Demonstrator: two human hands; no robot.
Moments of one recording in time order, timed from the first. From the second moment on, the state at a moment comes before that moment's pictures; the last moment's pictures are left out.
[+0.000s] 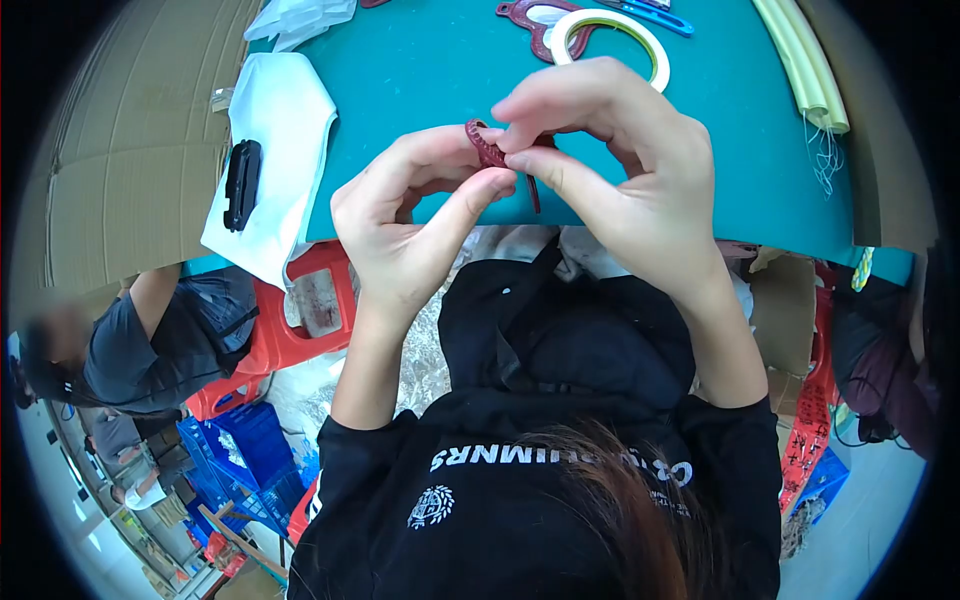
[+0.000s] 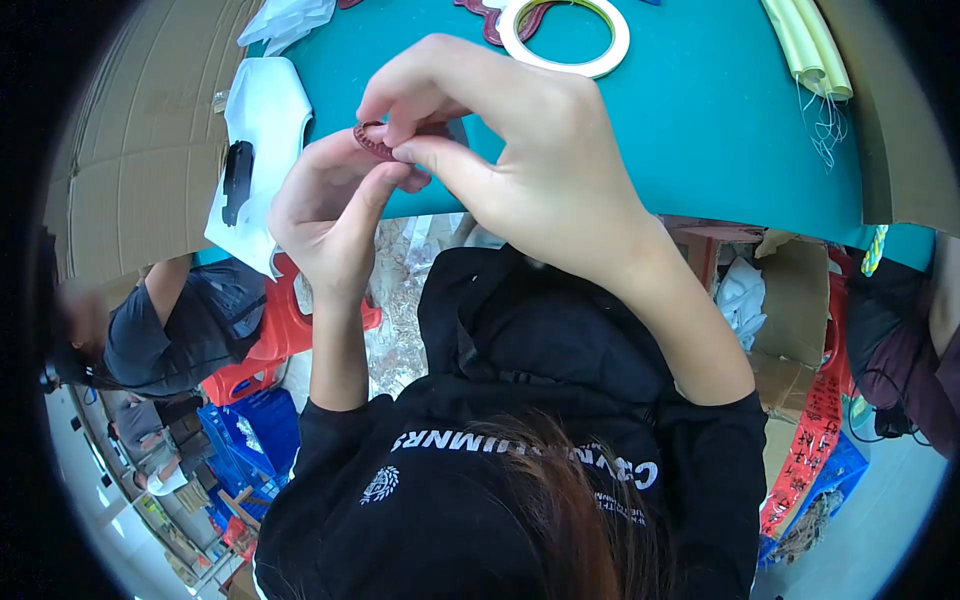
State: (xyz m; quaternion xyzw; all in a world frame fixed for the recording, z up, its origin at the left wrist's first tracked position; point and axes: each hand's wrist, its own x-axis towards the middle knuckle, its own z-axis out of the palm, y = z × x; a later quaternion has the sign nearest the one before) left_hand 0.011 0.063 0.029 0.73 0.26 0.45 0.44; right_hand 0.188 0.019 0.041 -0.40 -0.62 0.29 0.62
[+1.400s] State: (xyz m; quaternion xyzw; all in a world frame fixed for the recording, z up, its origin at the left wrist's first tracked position) left_hand -0.013 0.045 0.131 0.72 0.25 -0.13 0.63; right_hand 0.201 -0.059 0.067 -0.32 -0.79 0.24 0.48
